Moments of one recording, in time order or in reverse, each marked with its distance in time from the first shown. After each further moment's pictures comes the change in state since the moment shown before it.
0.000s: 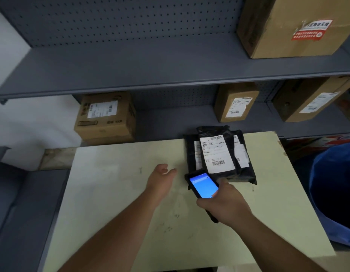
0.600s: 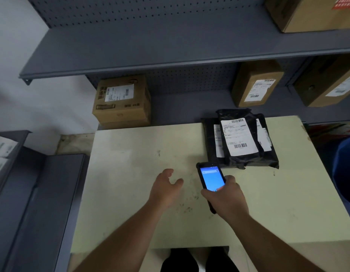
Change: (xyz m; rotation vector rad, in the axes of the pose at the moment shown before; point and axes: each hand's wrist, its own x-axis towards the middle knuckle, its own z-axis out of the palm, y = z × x) left_hand -0.031 -0.088 -0.046 0.218 0.020 0.036; right_hand -0.007 0.003 0.094 0.128 0.093 0.072
